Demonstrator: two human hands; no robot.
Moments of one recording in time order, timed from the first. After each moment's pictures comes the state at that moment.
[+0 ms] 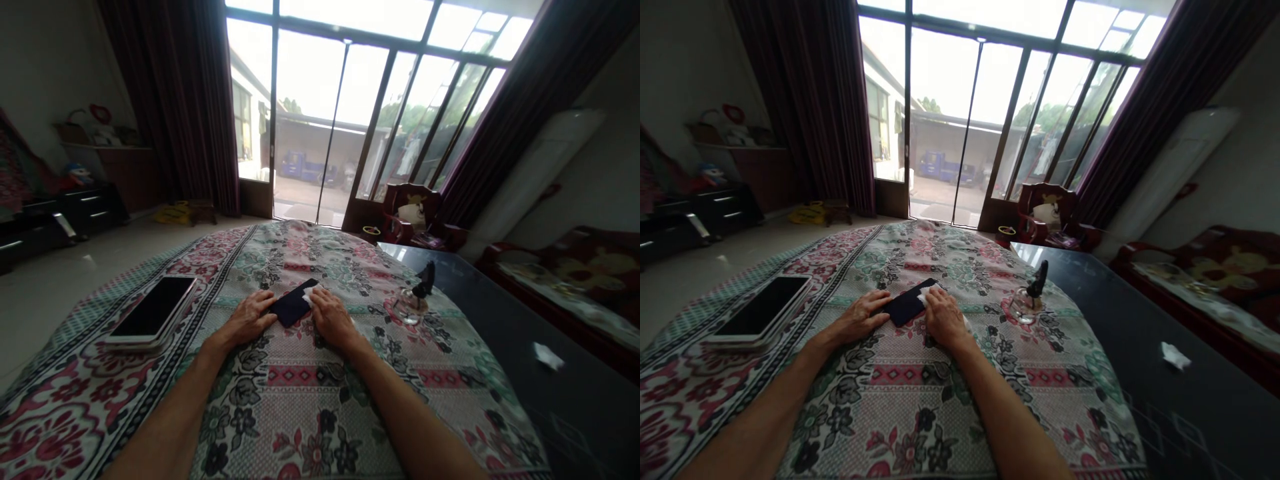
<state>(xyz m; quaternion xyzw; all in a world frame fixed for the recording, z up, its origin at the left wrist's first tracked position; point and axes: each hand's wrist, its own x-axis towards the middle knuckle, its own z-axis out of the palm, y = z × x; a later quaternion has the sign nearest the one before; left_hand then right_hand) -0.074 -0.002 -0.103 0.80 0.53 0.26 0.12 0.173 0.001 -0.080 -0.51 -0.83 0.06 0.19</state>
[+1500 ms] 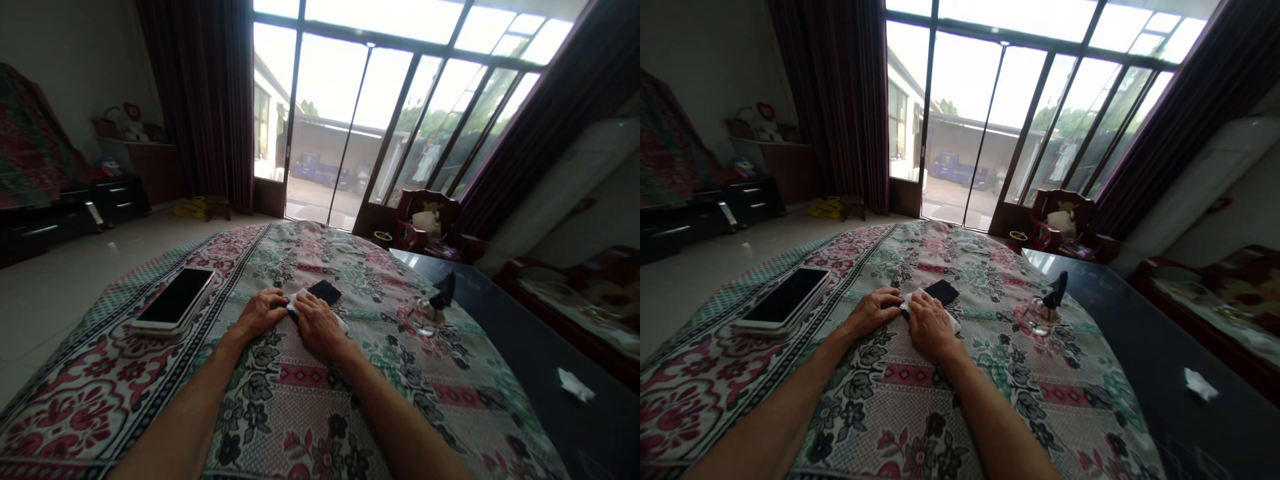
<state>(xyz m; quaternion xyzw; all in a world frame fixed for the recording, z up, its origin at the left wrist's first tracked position) -0.076 0.005 -0.110 0.72 0.55 0.39 0.18 0.125 -0.013 -0.074 -0.41 -0.89 0.07 0.17</state>
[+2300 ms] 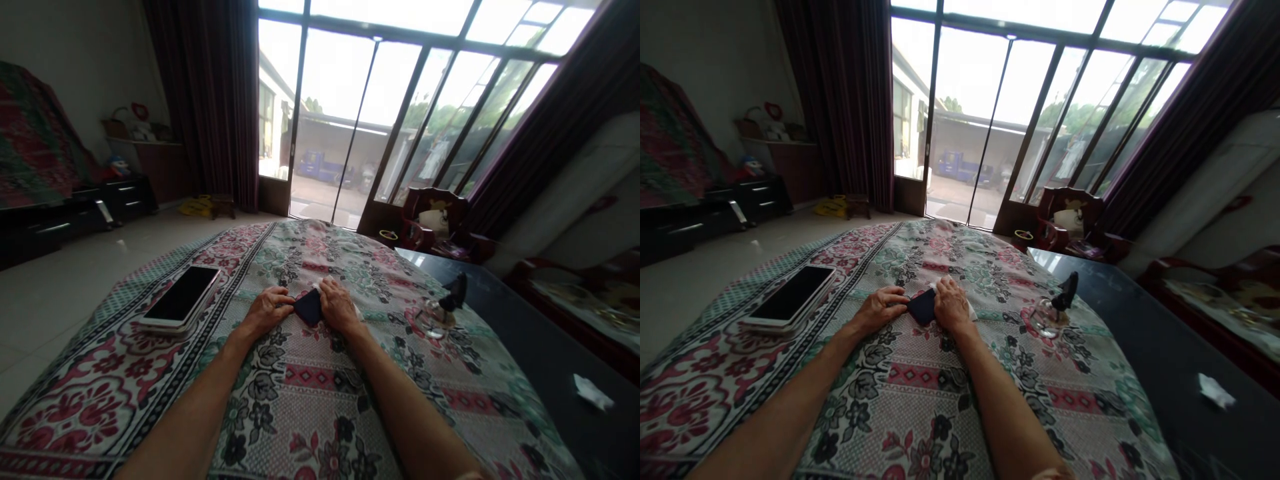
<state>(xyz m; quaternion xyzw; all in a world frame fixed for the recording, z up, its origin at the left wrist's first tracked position) -0.072 0.002 -0.105 0.72 0.56 0.37 0.16 0.137 0.038 -0.077 -0.54 -0.83 0.04 0.15</state>
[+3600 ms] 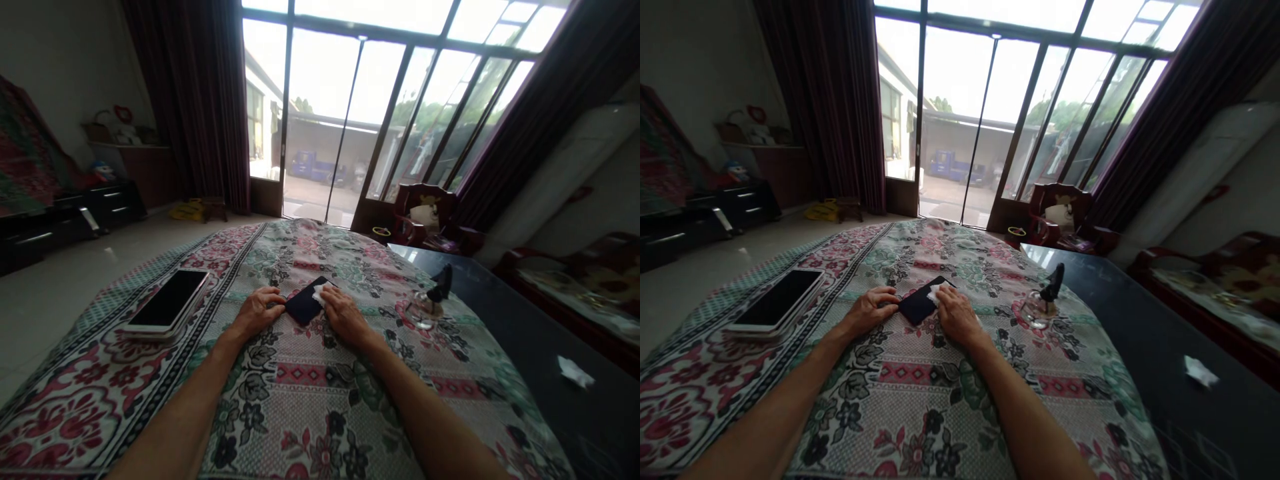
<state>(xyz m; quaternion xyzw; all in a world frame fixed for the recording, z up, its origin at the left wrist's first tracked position) -0.070 0.001 -0.107 0.72 0.56 0.37 0.15 0.185 0.014 -0.081 -0.46 -0.86 0.08 0.21</state>
